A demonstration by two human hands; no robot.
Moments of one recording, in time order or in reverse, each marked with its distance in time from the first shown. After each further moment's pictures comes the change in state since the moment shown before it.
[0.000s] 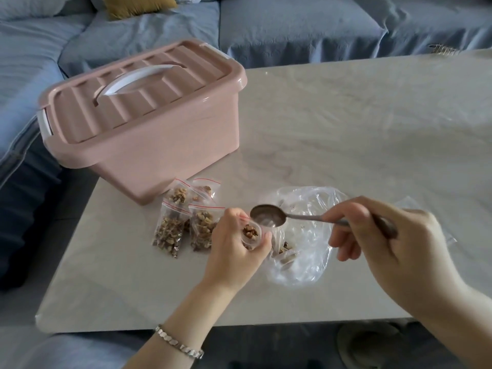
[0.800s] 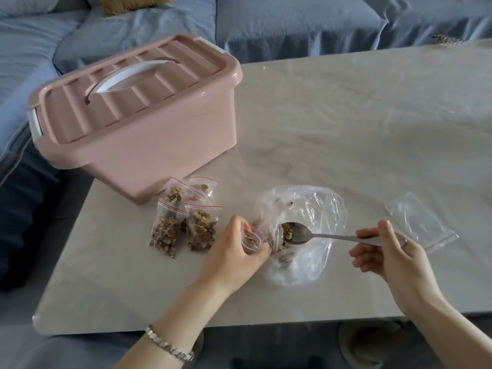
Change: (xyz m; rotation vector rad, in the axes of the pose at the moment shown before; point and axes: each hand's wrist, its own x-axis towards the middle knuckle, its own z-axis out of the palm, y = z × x) left_hand 0.003 0.012 -0.011 0.142 -0.310 -0.282; right_hand -0.035 0.080 0.003 0.480 0.331 0.892
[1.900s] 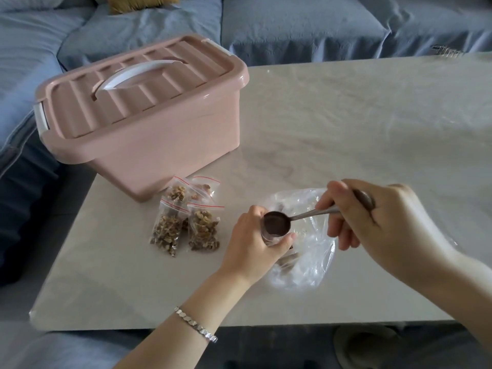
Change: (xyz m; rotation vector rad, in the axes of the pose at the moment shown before) left_hand 0.017 0.007 0.027 -0.198 0.107 0.181; right_hand -0.026 -0.084 0.042 -0.641 -0.389 -0.704
